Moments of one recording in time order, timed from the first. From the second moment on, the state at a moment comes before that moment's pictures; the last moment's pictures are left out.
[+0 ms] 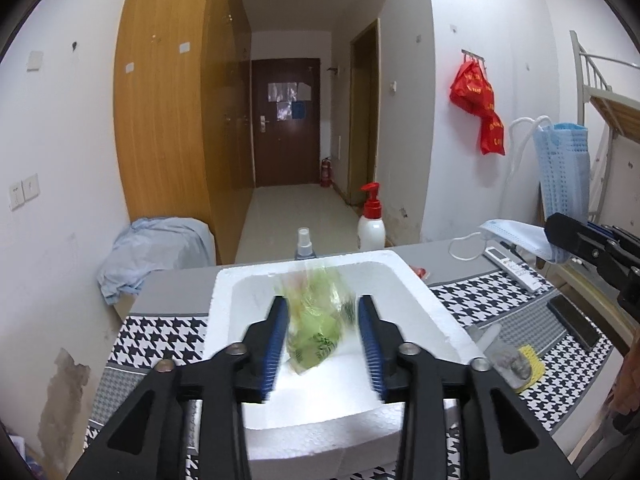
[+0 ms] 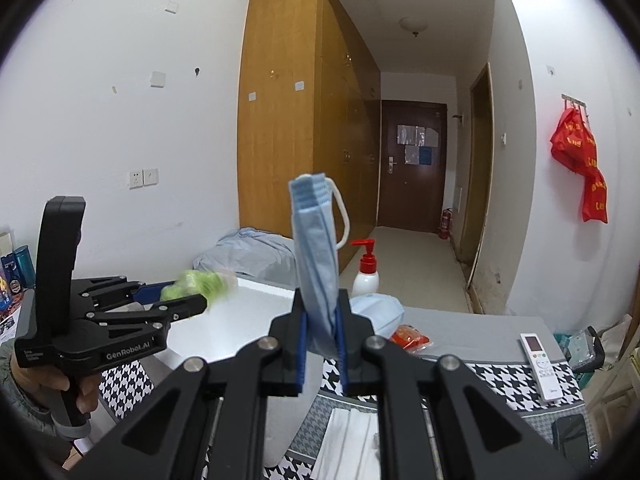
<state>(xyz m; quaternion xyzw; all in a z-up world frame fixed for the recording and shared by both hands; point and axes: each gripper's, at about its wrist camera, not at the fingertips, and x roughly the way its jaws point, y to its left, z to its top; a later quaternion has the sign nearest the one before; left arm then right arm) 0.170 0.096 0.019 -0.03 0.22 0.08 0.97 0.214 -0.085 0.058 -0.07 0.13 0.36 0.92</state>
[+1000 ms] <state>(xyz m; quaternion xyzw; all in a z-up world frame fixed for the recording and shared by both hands) 0.101 0.136 0.022 -0.03 0.15 0.19 0.97 0.206 -0.033 0.058 -0.11 0.14 0.43 0.89</state>
